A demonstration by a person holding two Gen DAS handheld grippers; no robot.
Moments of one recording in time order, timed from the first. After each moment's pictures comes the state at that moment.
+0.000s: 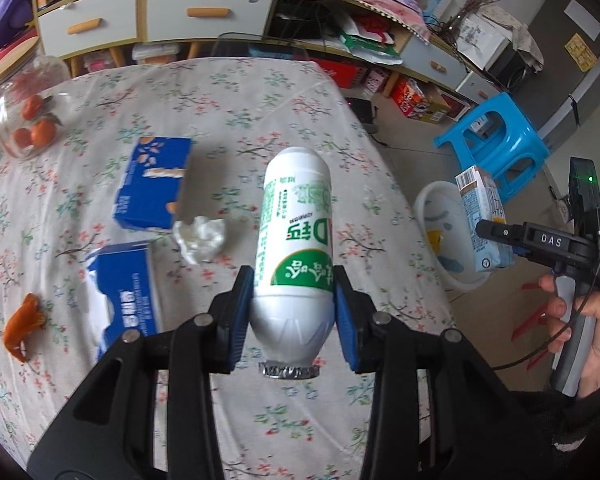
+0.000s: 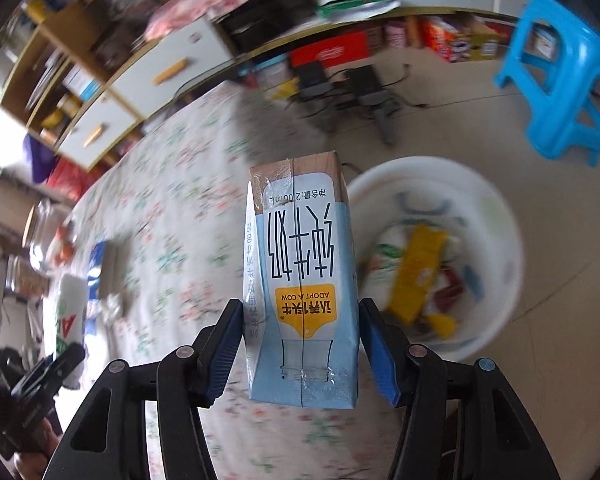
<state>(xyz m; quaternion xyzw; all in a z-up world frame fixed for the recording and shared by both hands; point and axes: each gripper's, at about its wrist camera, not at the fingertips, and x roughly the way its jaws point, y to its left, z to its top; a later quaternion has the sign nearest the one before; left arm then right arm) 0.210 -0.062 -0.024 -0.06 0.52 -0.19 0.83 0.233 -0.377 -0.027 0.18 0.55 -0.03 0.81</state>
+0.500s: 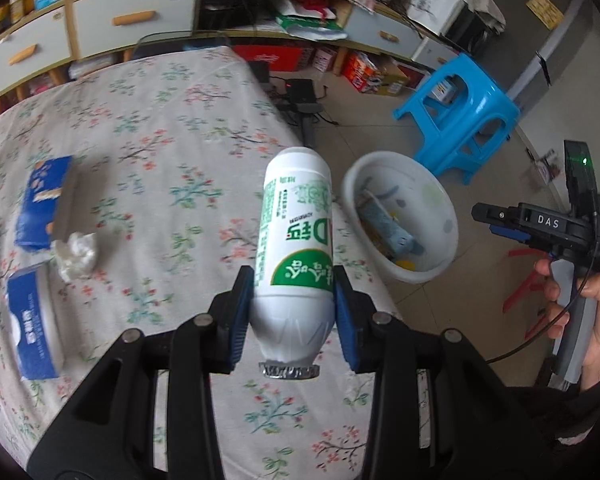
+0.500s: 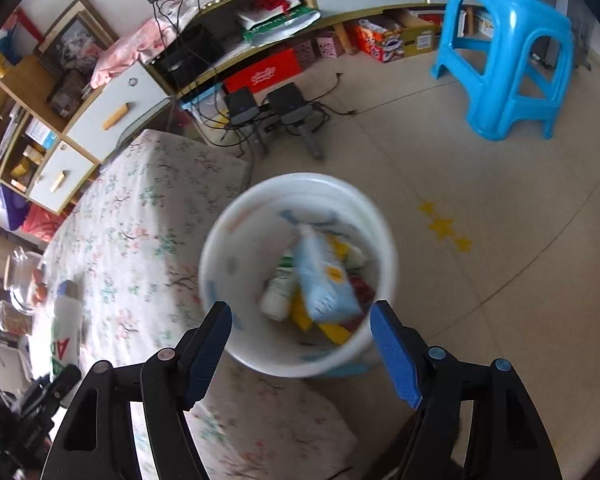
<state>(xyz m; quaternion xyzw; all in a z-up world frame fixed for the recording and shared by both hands) 0.202 -0.164 -0.032 -0.01 0.52 -0.26 0.82 0.191 -0.471 -0.027 0.20 0.54 -0.10 0.81</state>
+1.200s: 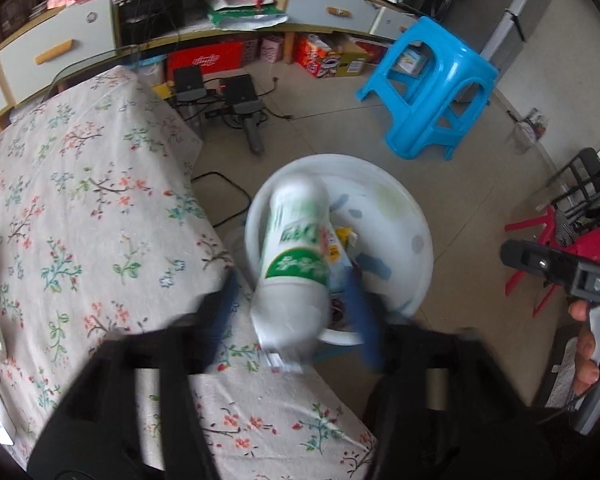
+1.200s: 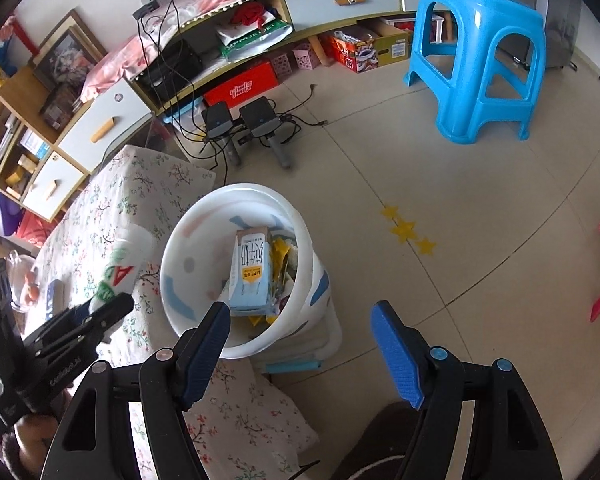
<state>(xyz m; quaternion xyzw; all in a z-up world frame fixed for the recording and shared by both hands) 0.225 -0.278 -0.044 0.03 0.51 -0.30 0.81 0.149 -0.520 -0.013 0.20 0.52 -0.12 0.82</state>
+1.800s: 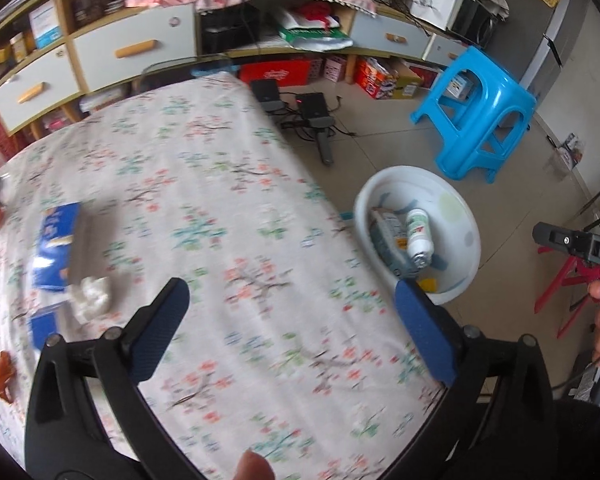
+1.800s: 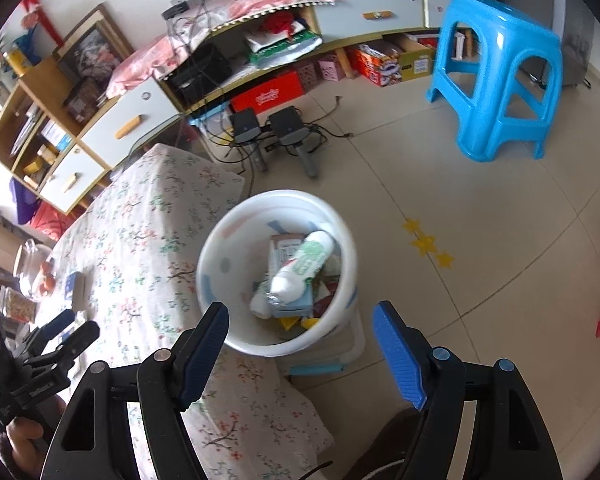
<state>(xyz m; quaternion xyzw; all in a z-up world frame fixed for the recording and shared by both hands) 0.207 -0.172 -0.013 0.03 0.49 -0.21 0.85 0.155 -0.483 0.008 0.19 0.51 -0.08 0.84</state>
